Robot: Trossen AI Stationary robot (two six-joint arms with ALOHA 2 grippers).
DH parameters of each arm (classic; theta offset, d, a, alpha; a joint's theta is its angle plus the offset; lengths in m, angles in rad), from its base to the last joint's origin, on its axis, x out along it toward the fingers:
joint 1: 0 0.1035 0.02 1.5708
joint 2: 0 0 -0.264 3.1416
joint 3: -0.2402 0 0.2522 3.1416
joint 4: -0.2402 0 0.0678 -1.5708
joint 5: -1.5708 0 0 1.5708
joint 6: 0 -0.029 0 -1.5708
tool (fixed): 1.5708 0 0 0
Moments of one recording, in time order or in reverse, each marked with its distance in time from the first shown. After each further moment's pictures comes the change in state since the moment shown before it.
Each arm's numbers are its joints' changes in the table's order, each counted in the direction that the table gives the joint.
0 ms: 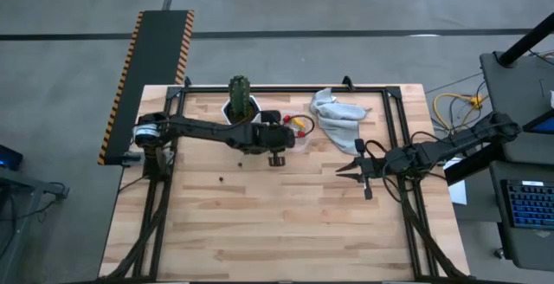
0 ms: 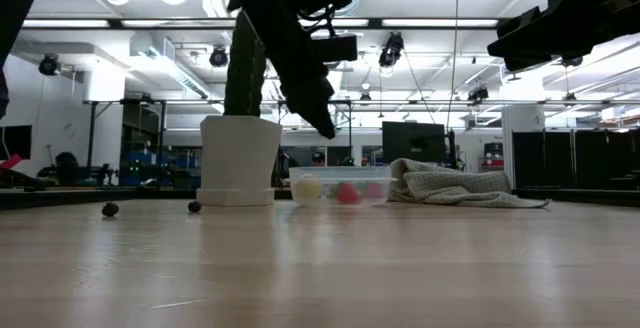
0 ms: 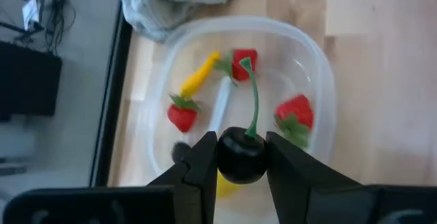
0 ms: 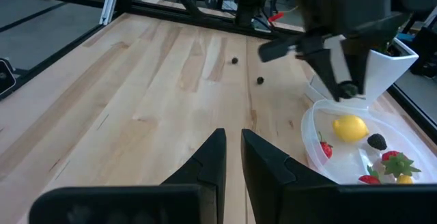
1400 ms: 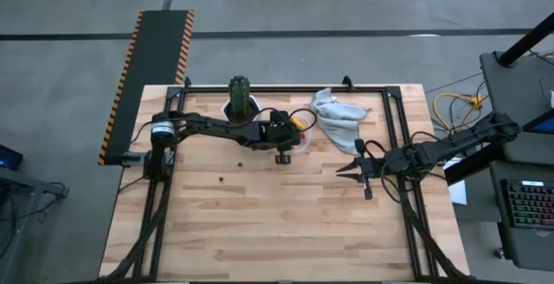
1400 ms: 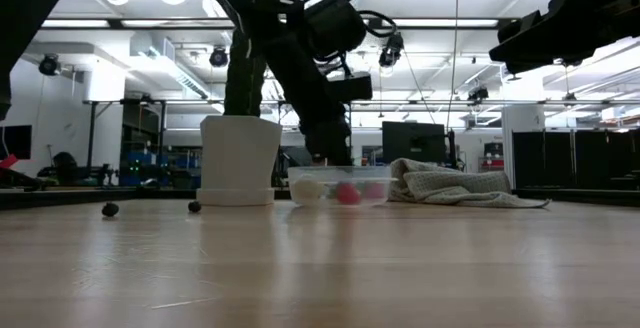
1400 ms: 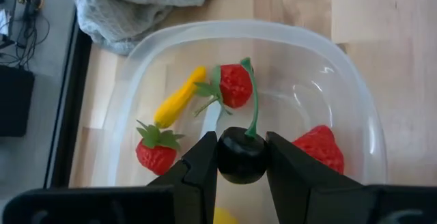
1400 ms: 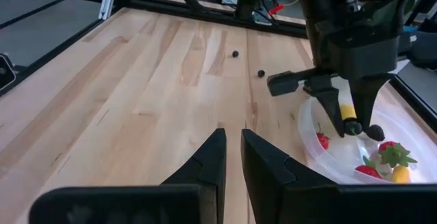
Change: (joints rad) left arm 0.068 -0.129 0.021 0.202 -0.120 -0.092; right arm 0.000 0.002 0.000 -0.024 -0.001 -0.018
